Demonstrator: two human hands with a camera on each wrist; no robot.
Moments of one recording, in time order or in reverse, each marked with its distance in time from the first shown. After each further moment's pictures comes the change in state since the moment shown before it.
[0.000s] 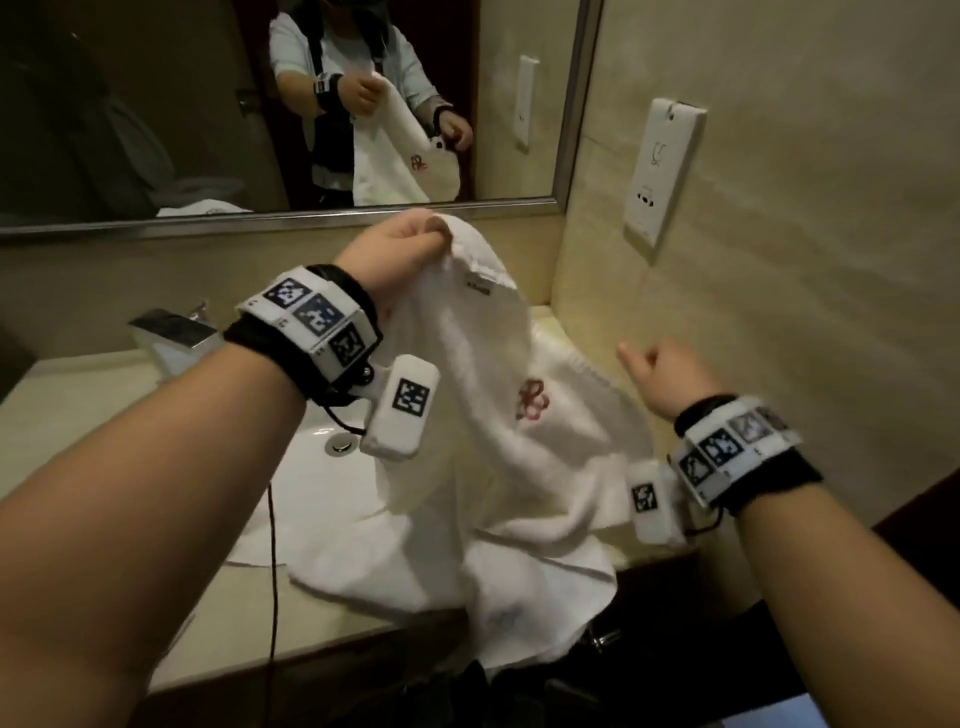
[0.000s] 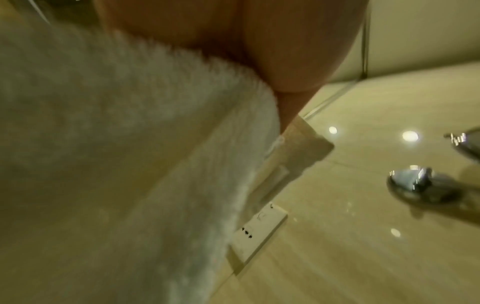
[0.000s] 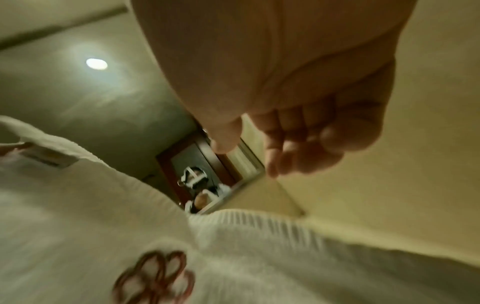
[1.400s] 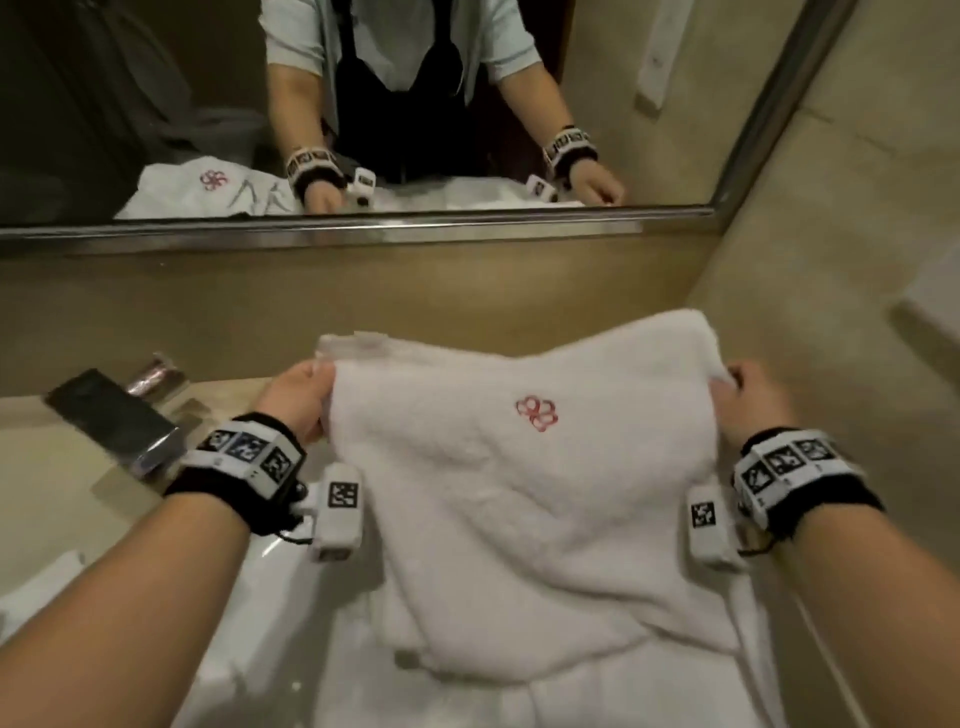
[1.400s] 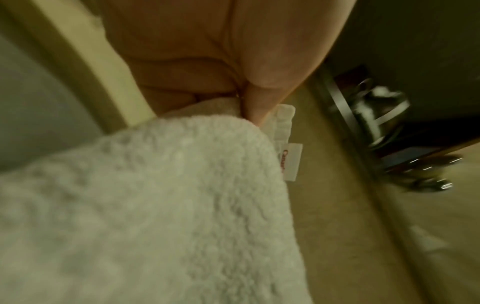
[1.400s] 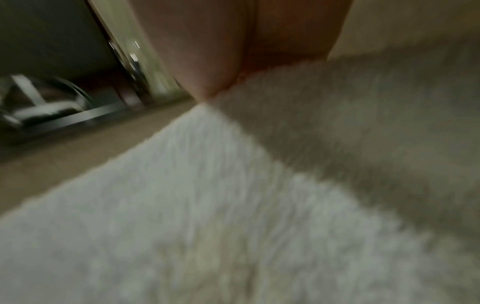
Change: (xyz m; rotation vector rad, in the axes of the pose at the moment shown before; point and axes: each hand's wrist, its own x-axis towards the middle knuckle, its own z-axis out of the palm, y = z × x) left_hand 0.153 -0.260 -0.148 -0.069 0.317 -0.583; right_hand 0.264 -0.027 0.110 0.175 0.097 0.141
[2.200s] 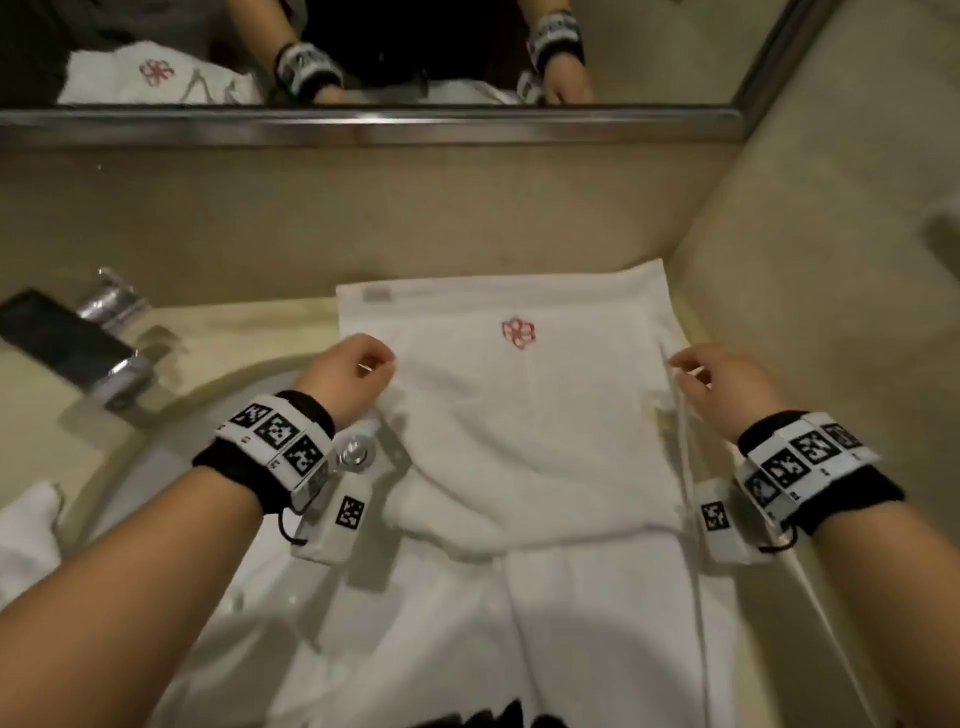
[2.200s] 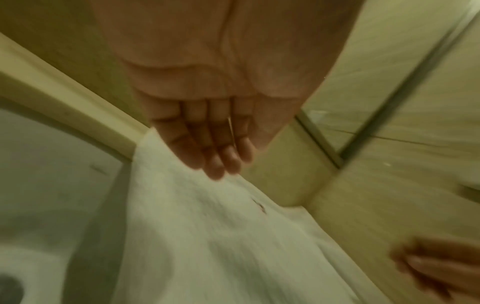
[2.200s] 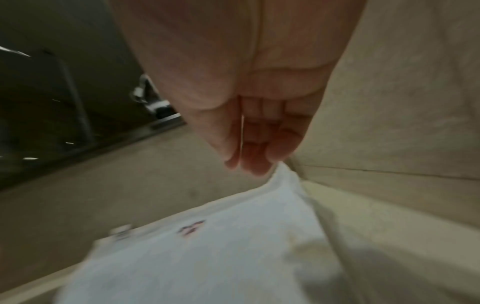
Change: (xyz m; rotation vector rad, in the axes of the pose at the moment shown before) left_hand -0.048 -0.022 0.033 0.662 -0.161 0.193; right_hand -0.054 0.015 0.007 -0.303 -0.259 -0.239
